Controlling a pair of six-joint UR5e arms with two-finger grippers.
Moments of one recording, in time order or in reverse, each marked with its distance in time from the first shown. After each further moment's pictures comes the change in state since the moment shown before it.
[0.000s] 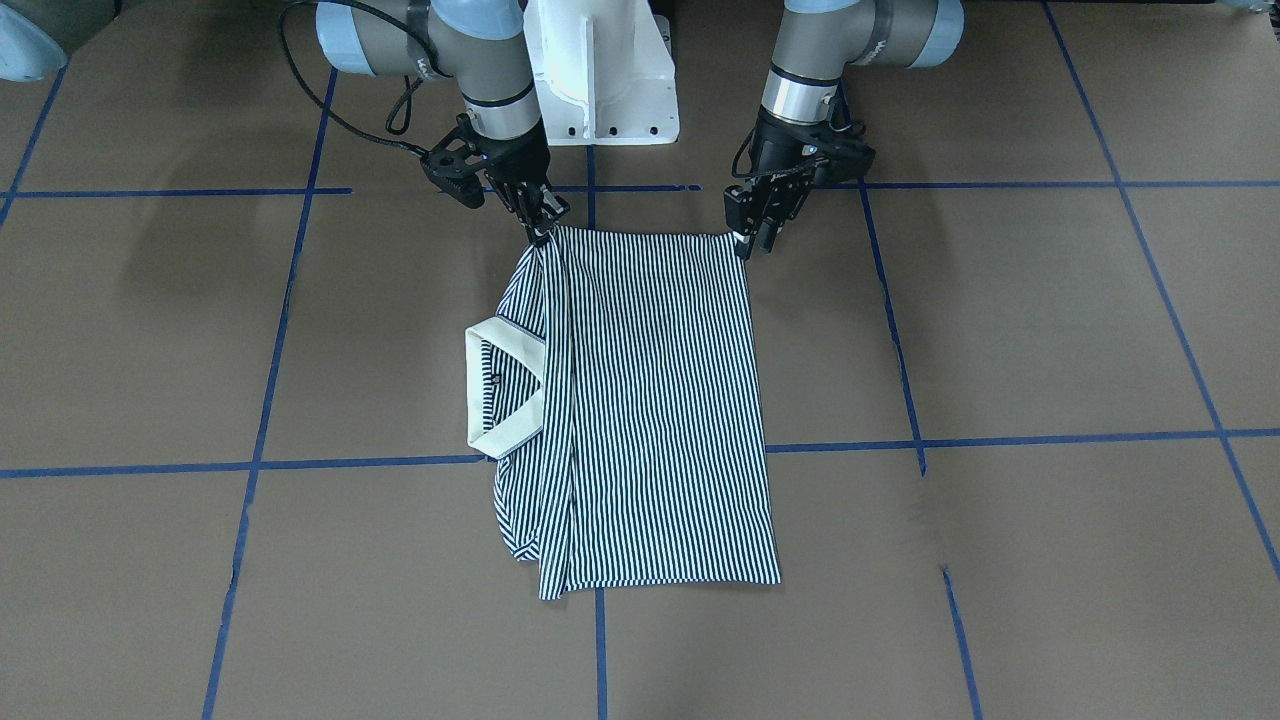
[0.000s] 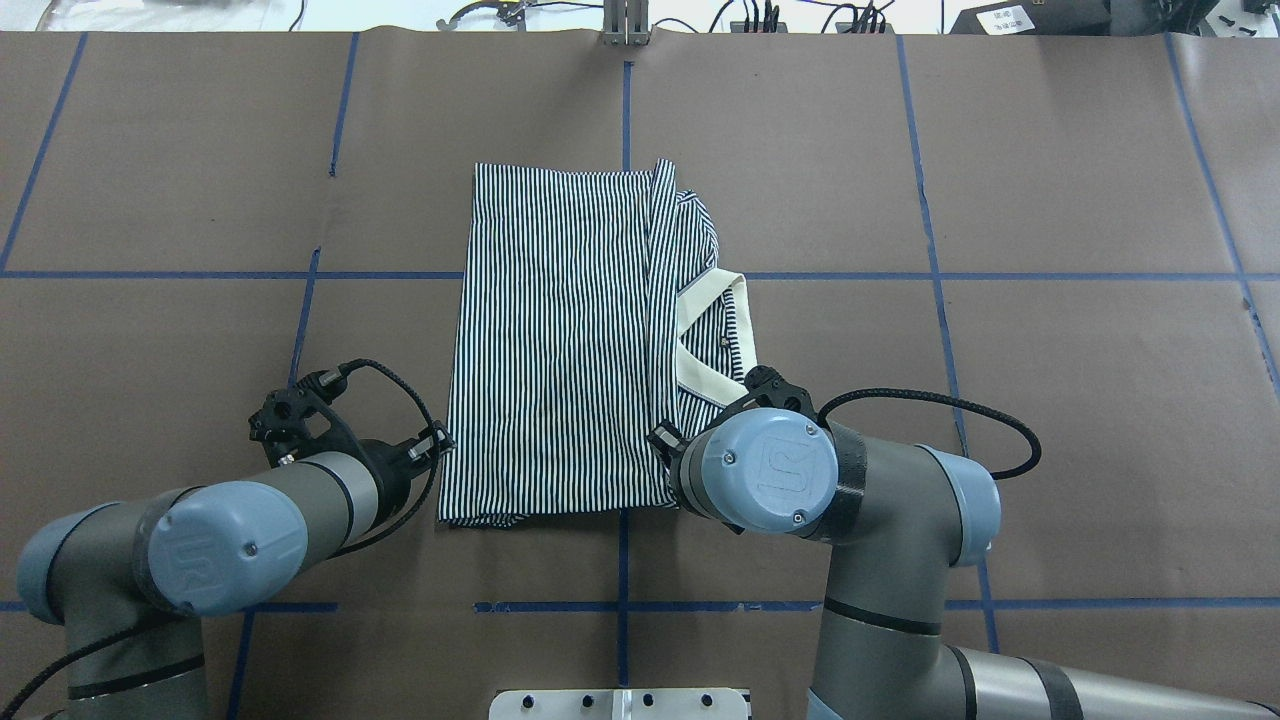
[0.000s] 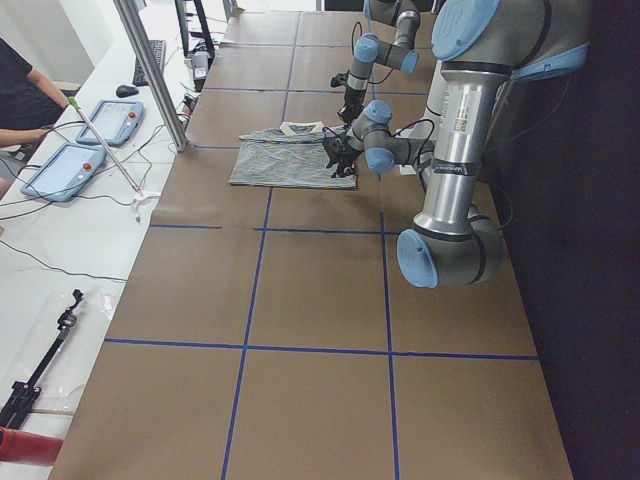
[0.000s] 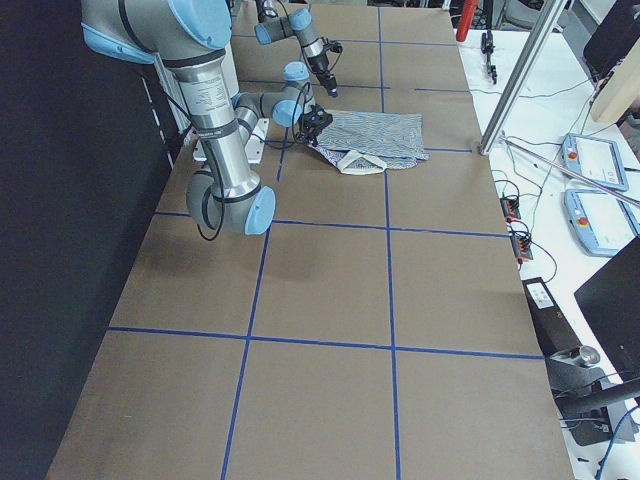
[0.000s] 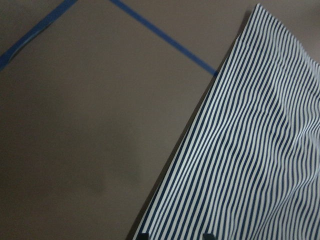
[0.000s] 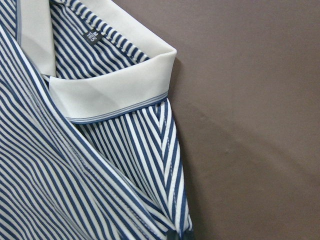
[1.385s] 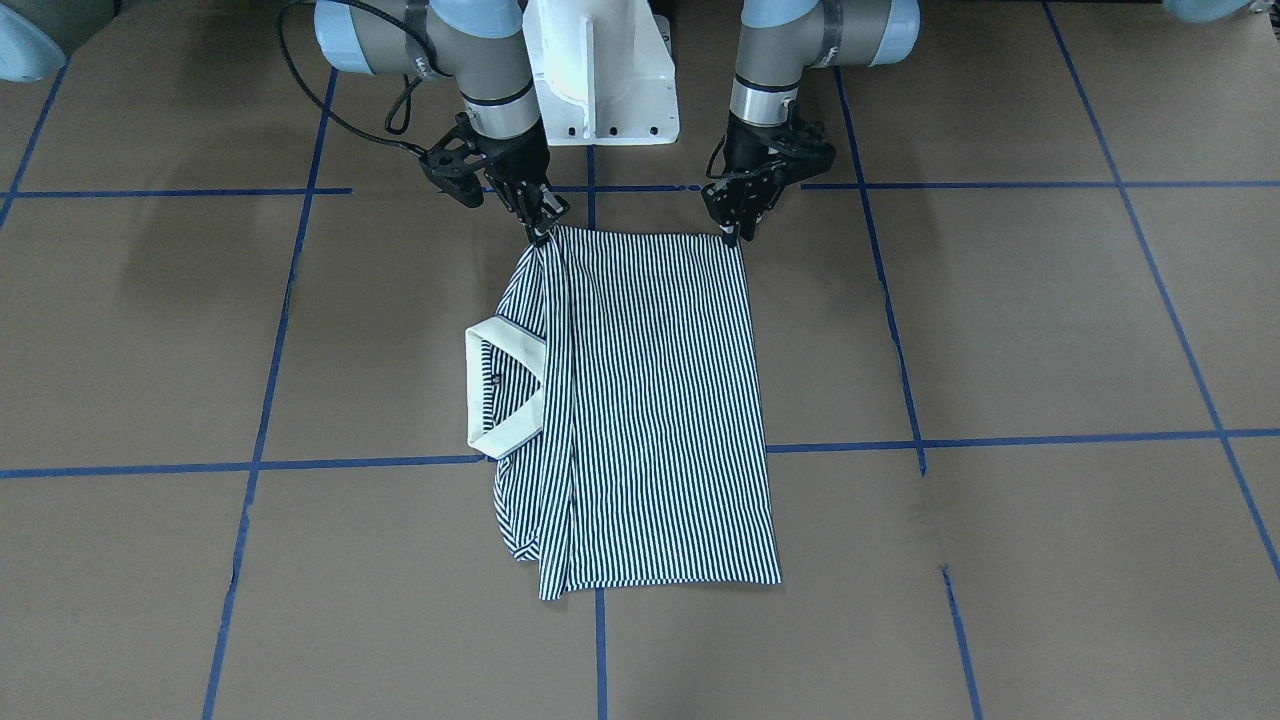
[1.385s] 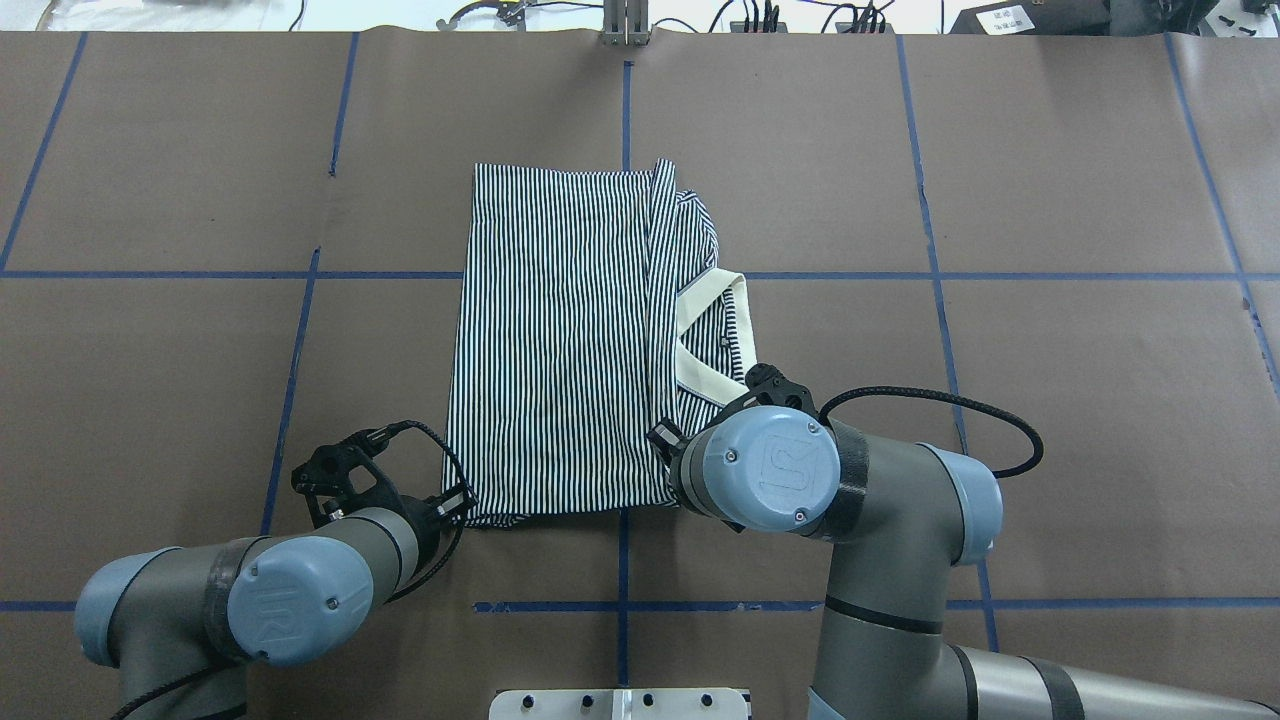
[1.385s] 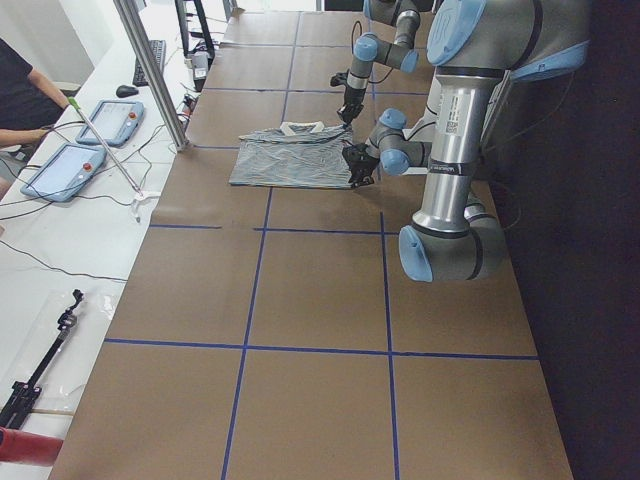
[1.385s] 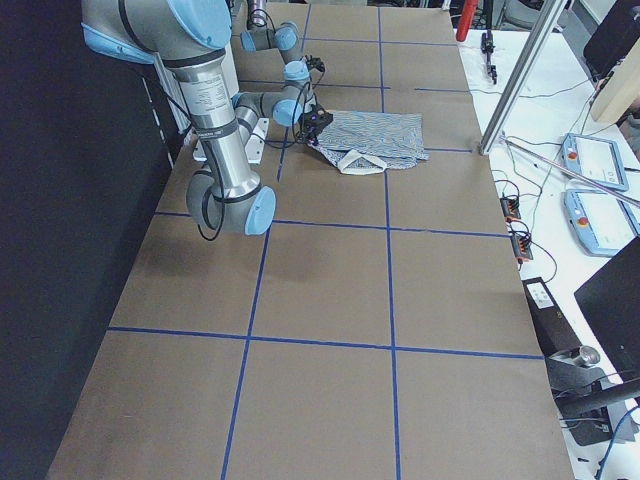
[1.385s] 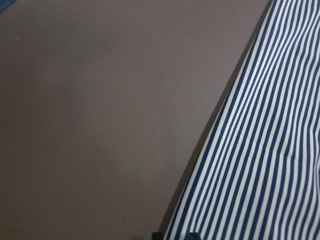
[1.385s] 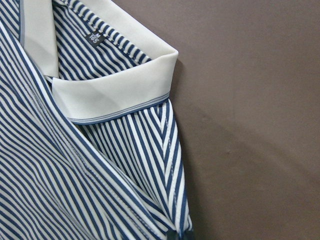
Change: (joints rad) left arm 0.075 -0.046 0.045 0.116 0.008 -0.008; right arm 0.001 0.000 0.003 0.000 0.000 0.000
